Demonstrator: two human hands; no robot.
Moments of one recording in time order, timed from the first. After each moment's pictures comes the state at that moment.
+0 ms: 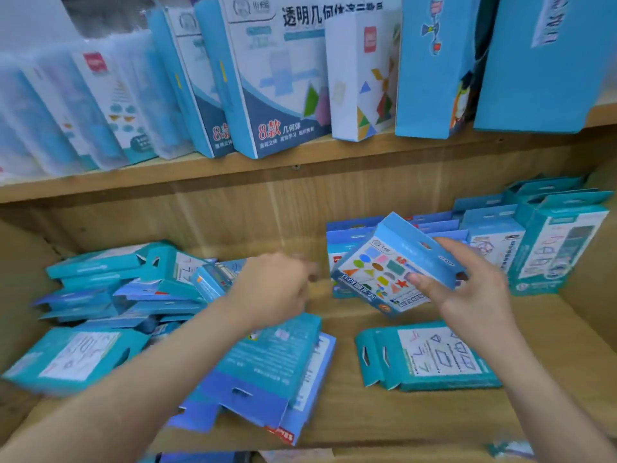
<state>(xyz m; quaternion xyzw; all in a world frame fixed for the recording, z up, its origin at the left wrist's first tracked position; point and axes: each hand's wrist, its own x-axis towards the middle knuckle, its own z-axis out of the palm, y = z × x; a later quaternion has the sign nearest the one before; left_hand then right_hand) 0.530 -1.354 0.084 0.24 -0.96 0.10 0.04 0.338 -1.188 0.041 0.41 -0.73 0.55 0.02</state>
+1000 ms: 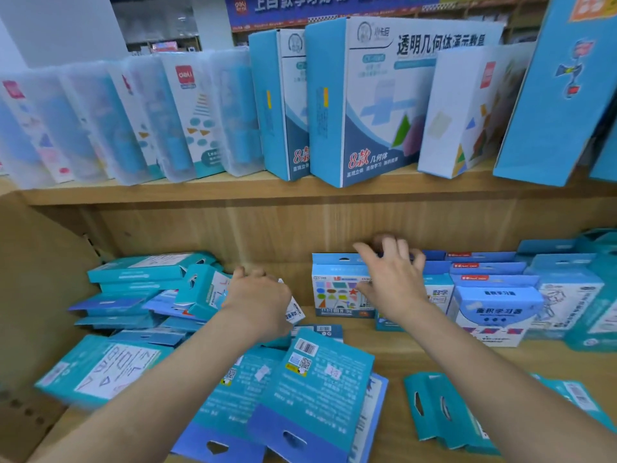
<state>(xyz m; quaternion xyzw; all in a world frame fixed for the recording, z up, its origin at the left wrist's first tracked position) 0.581 -1.430 0.083 0.41 -0.89 0.15 -0.15 0.382 -1.358 0.043 0.56 -0.80 0.15 0.14</state>
